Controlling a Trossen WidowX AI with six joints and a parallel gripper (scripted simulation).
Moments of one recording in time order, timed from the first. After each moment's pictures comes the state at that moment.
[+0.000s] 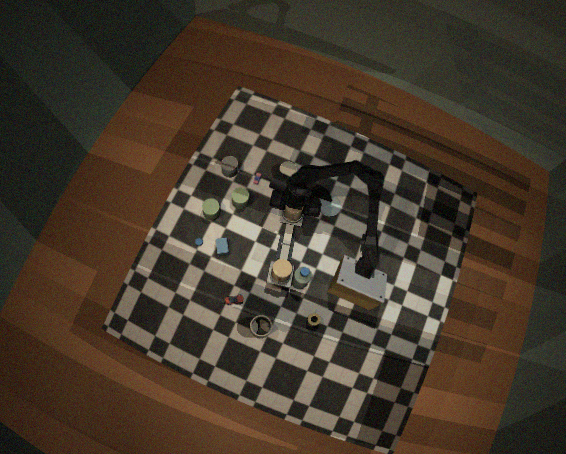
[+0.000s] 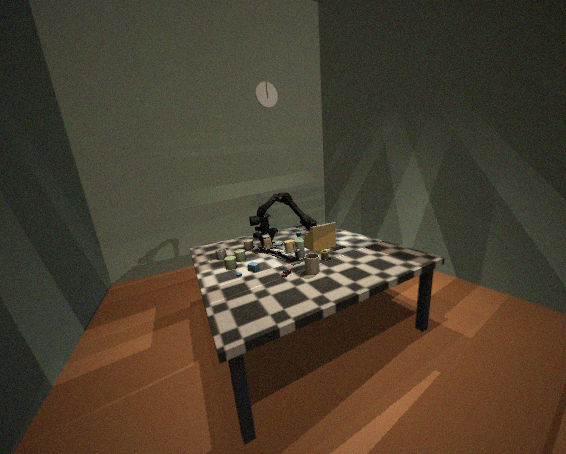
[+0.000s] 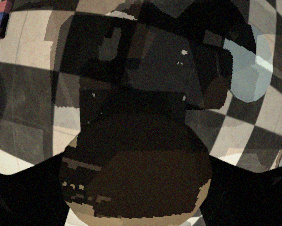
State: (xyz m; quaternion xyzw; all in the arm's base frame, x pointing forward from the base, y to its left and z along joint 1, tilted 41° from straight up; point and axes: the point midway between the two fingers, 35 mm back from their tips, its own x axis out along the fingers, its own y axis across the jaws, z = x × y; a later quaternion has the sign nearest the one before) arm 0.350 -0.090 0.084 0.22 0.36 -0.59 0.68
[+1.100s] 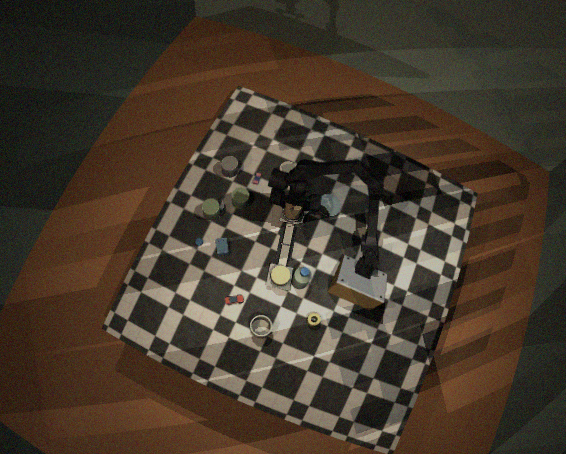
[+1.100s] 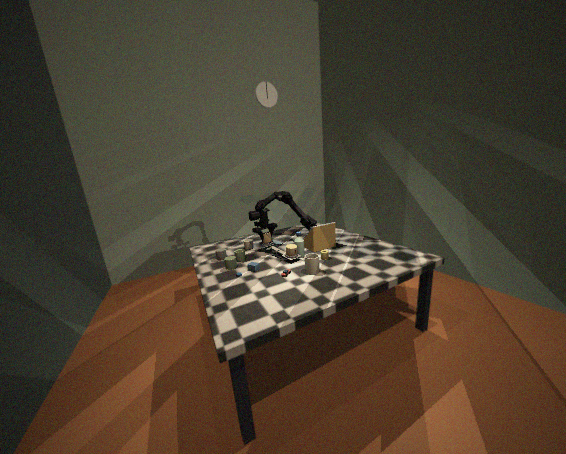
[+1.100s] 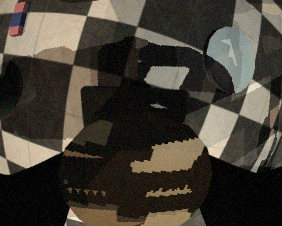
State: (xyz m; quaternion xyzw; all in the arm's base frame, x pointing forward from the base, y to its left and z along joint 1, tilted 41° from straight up) arm 0.351 -0.060 0.112 0.22 0.37 -0.59 0.68
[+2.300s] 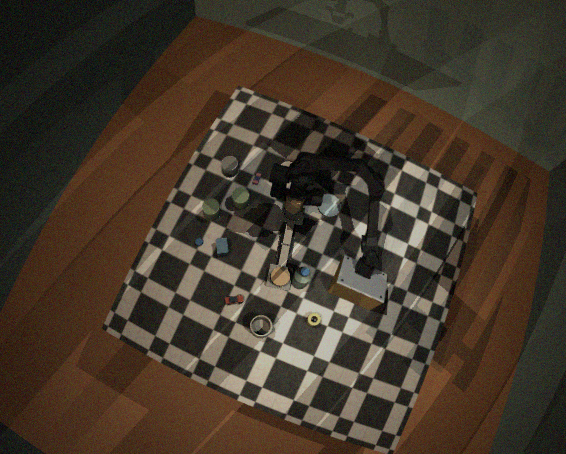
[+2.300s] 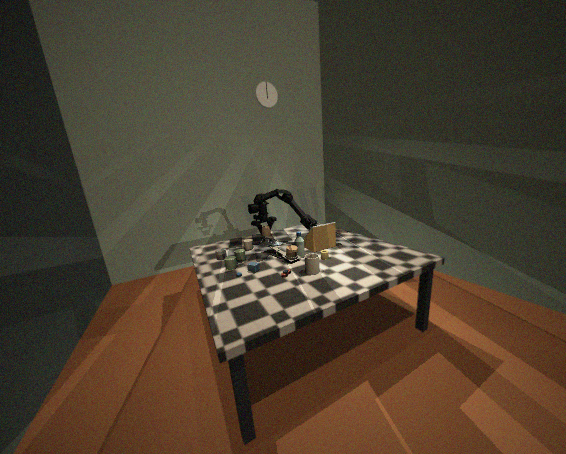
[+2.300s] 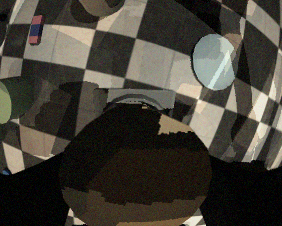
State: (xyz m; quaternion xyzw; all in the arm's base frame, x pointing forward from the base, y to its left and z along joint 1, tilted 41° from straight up) arm 0.350 -0.031 0.150 0.22 0.37 -0.59 0.68
